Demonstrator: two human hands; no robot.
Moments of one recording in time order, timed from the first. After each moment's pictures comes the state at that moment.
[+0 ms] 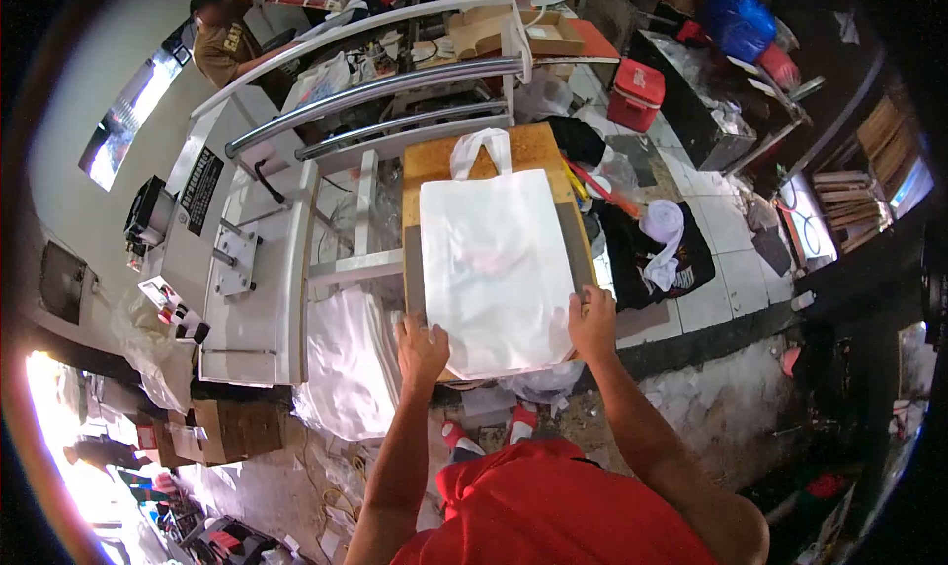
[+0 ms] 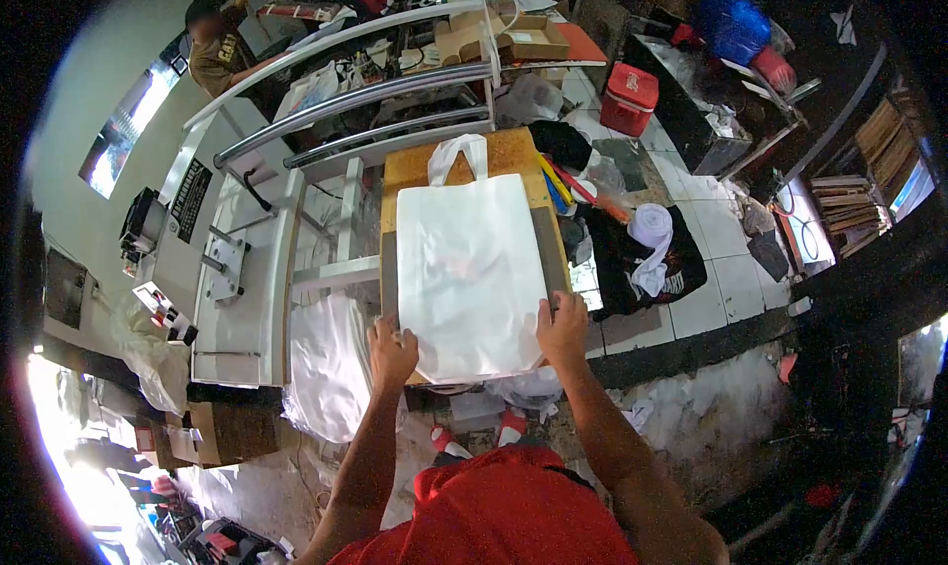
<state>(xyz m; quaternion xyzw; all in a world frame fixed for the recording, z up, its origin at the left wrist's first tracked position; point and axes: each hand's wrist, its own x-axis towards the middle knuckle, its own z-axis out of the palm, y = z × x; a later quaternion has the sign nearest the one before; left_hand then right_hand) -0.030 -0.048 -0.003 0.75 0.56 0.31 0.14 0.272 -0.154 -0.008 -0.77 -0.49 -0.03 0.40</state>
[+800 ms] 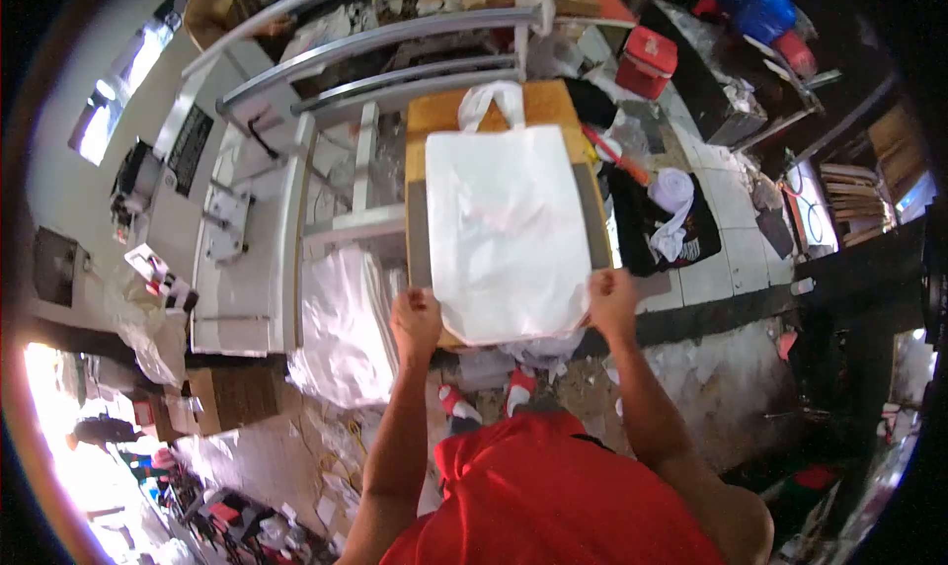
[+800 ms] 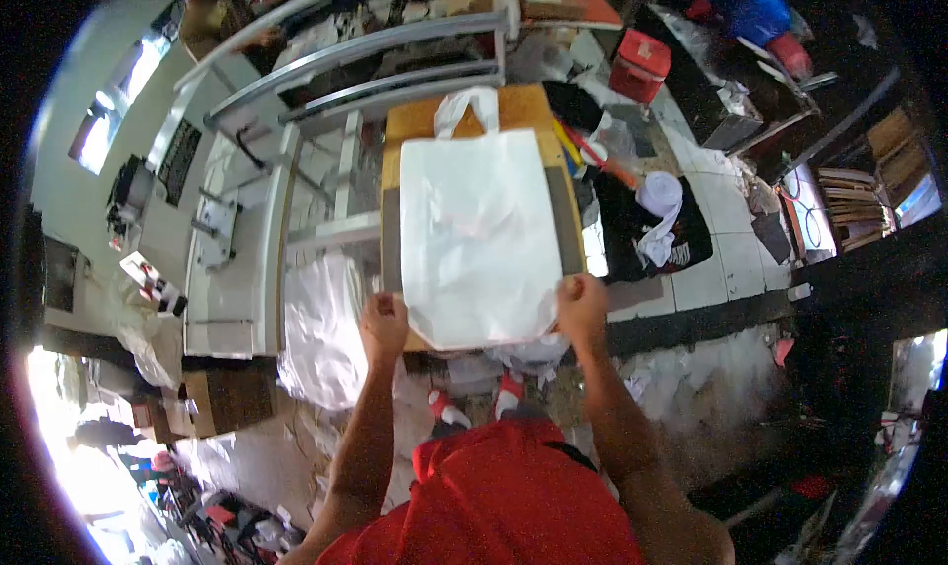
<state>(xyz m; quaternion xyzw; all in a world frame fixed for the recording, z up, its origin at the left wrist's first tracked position) -0.050 -0.055 -0.006 0.64 0.64 0.33 0.27 0.278 -0.181 -0.020 -0.81 -0.36 0.15 0.44</state>
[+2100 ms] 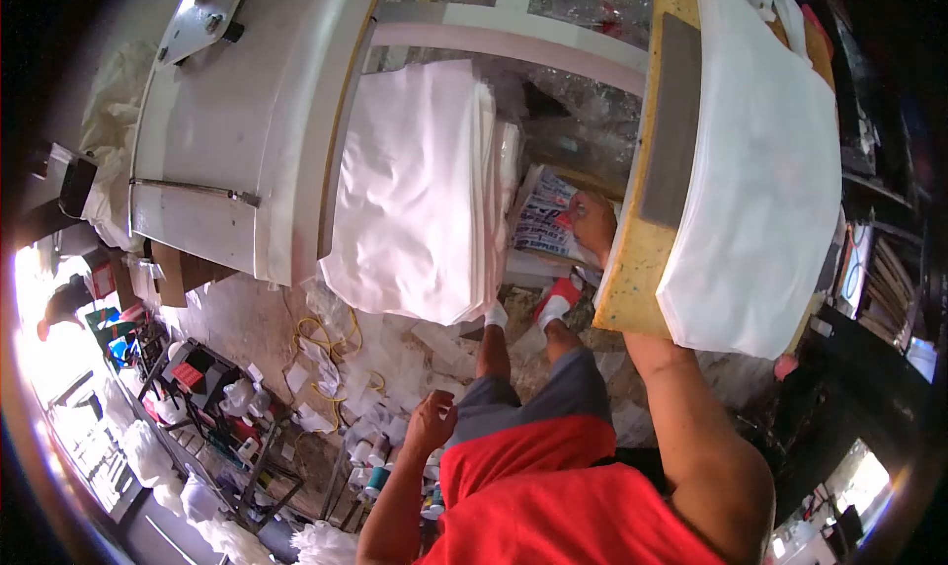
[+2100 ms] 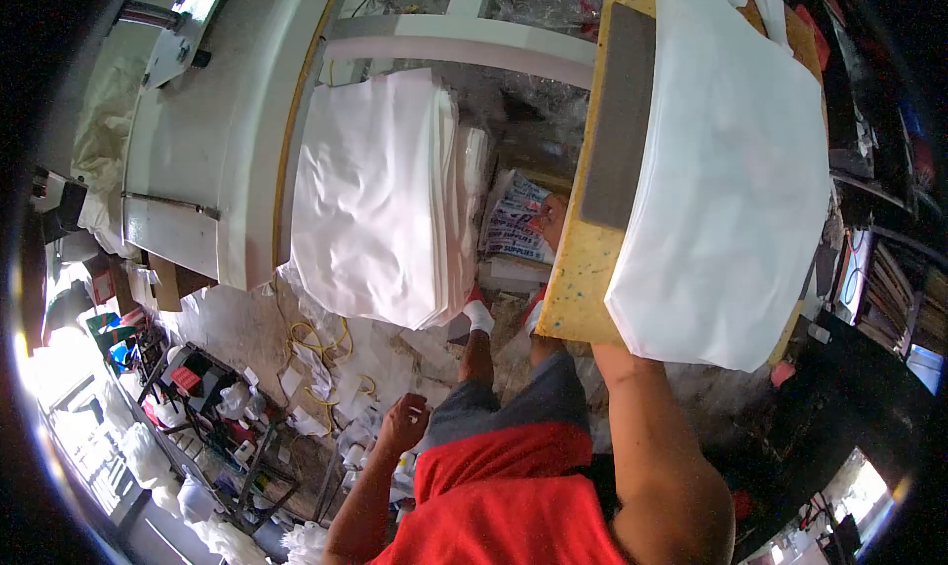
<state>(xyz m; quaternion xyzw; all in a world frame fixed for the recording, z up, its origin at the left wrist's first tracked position) -0.345 -0.323 -0.186 0.47 0.69 0.02 0.56 0.044 -0.027 -0.319 -0.75 -0.54 0.34 0.19</state>
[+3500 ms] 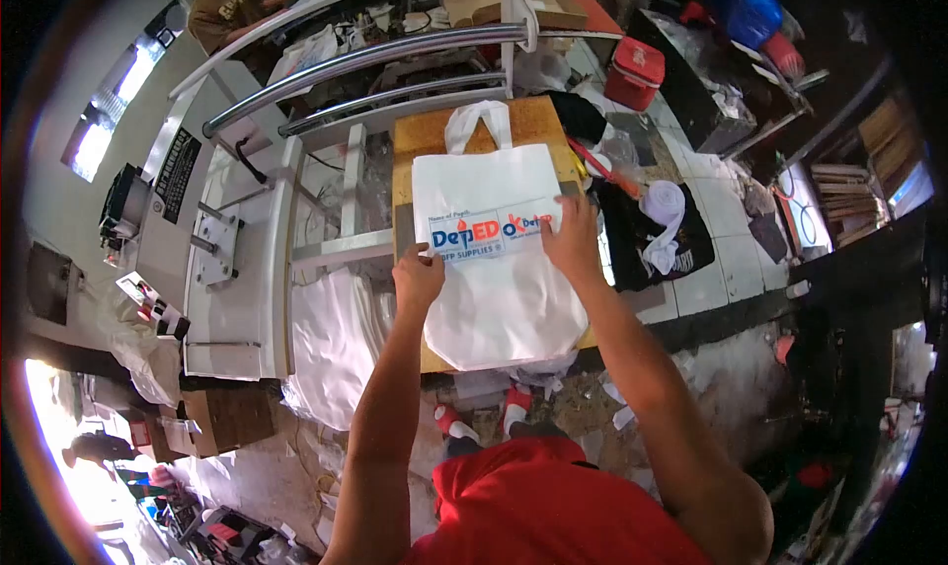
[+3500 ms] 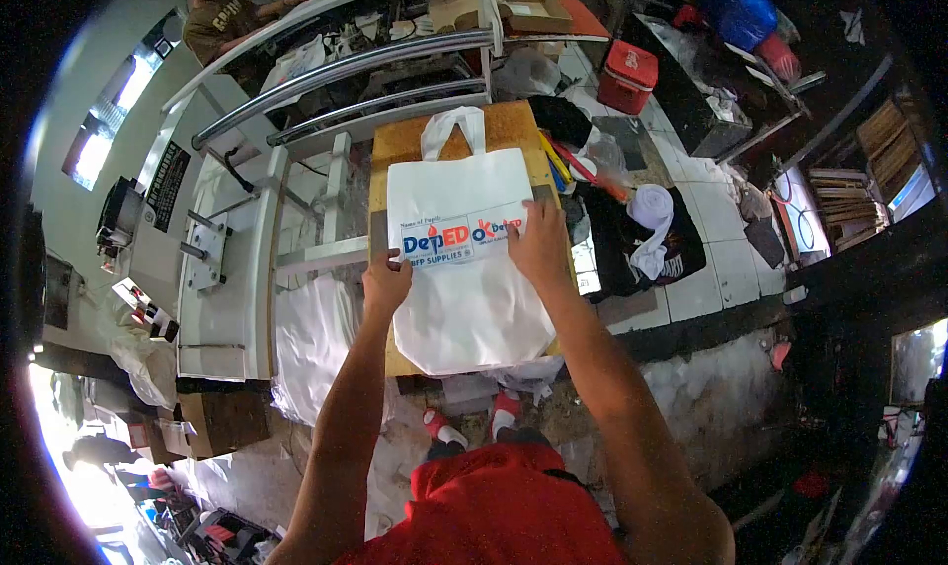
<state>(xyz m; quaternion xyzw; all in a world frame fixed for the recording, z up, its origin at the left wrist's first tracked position) 0.021 0.051 0.012 0.69 0.60 0.28 0.29 0.292 -0.030 0.026 -0.76 -0.54 -0.05 0.36</state>
